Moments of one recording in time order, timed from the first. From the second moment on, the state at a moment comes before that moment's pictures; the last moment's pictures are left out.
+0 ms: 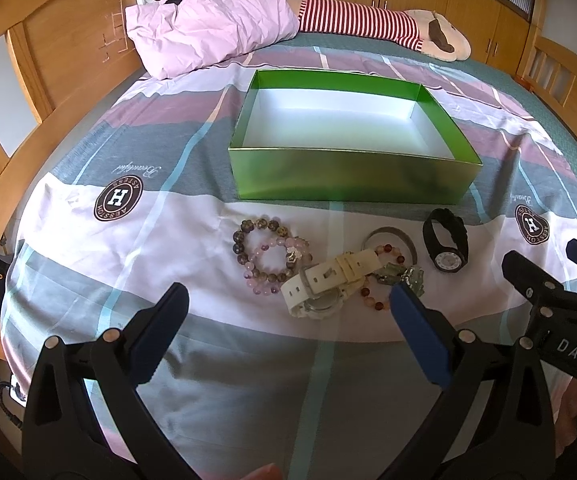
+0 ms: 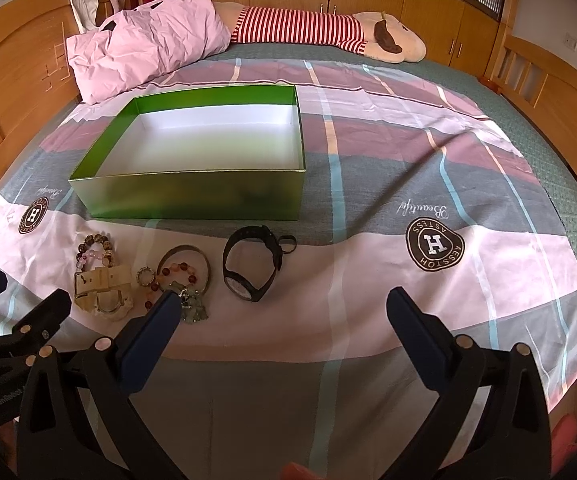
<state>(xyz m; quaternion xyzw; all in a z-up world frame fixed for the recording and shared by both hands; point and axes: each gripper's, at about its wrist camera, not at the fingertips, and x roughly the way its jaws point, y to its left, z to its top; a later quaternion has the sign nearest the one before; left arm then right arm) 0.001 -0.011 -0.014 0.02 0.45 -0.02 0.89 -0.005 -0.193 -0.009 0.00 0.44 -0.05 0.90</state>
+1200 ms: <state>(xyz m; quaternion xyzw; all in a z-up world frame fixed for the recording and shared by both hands) 0.029 0.040 -0.052 -0.07 0.49 -0.08 0.86 0.055 -0.223 -0.052 0.04 0.52 -0.02 0.85</state>
